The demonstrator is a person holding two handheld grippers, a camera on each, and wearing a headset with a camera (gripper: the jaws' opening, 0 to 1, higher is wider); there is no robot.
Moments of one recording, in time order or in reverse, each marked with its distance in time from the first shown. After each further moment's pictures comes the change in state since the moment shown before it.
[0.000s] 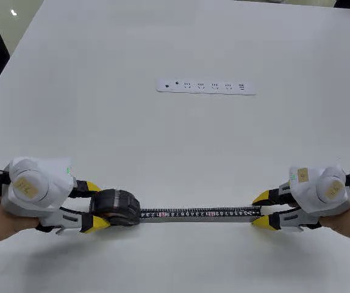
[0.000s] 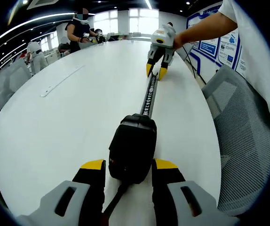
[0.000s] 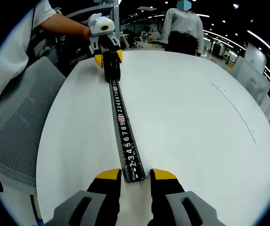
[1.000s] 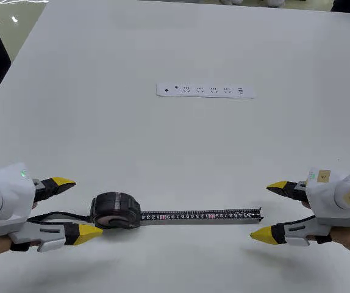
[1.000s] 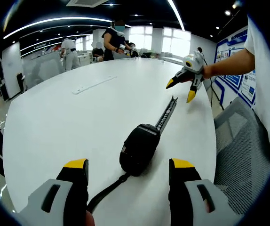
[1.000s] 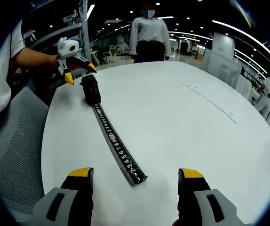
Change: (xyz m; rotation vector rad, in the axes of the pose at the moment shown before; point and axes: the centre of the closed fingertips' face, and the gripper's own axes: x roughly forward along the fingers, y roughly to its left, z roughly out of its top) left arm -0.052 0.002 -0.001 -0.245 -0.157 0.219; right arm -0.029 0.002 0.019 0.236 -0.141 -0.186
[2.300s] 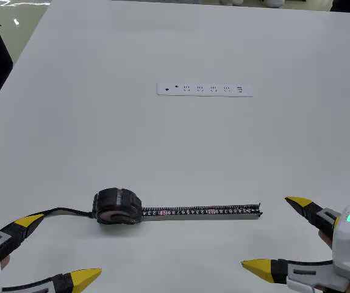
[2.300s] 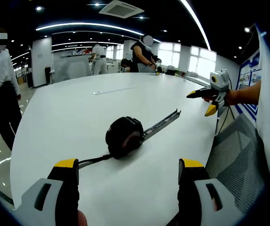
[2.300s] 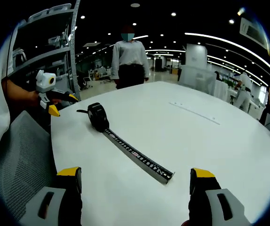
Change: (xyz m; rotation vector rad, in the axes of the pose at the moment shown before) left arm -0.046 -0.051 -0.021 -0.173 -0.139 0.206; right arm -0.038 0.066 0.022 0.133 -0.216 -0.167
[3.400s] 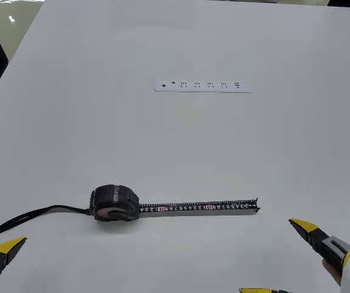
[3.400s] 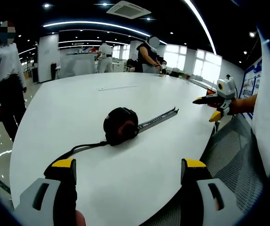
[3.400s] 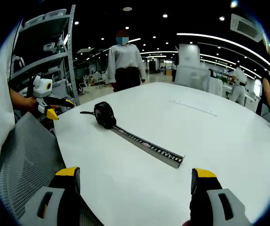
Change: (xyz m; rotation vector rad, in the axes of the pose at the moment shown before) left arm -0.023 -0.015 -0.018 -0.053 0.003 0.027; right arm -0.018 0.028 -0.020 0.060 -0.030 -0.029
